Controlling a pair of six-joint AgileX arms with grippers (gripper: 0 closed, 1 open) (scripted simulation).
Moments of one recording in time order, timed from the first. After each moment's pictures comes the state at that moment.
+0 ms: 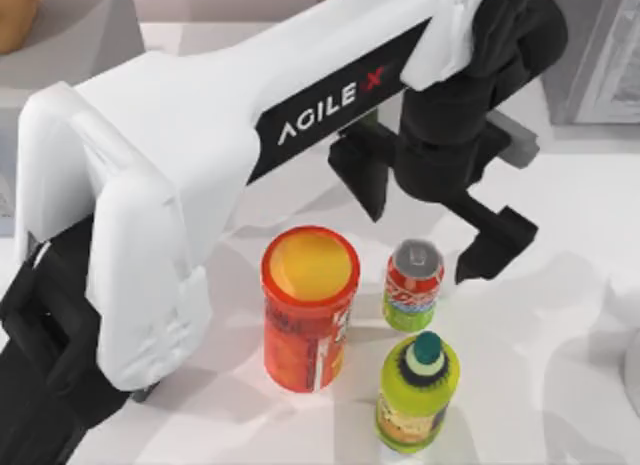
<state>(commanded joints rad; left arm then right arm) -0.86 2.43 2.38 -1.52 0.01 -0.05 0.00 0.00 0.00 0.00 0.00 0.00</state>
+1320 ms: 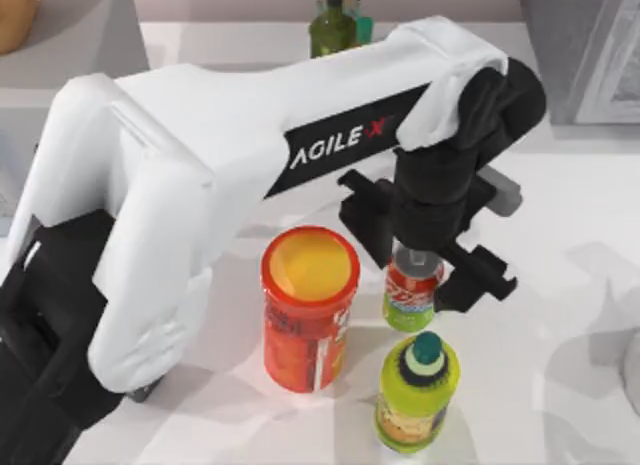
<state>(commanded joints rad) -0.86 2.41 2.10 -1.26 0.01 -0.05 0.00 0.00 0.00 0.00 0.00 0.00</state>
